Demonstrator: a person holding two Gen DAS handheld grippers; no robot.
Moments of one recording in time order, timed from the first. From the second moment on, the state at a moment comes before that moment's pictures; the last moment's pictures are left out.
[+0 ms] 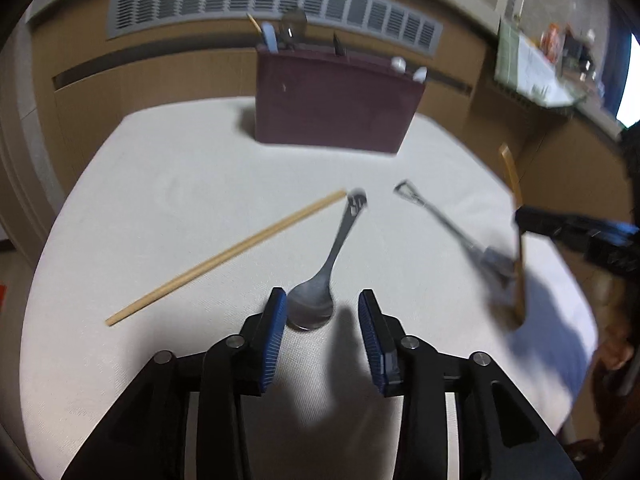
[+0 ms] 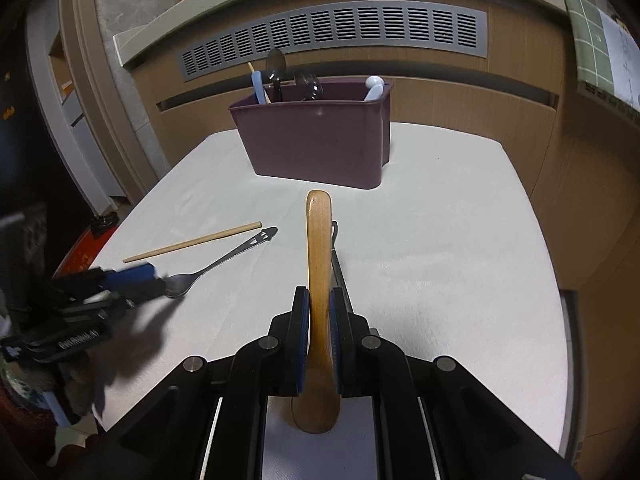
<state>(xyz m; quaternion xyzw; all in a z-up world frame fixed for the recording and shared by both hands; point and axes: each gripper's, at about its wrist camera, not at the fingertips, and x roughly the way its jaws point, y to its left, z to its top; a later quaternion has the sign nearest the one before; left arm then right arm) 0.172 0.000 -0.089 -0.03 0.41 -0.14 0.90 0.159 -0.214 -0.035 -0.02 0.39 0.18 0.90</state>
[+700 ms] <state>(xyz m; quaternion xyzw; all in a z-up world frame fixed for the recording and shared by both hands) 0.135 0.018 -0.002 -0.01 0.27 -0.07 0.96 0.146 -0.219 -0.008 -0.02 0.35 0.17 0.92</state>
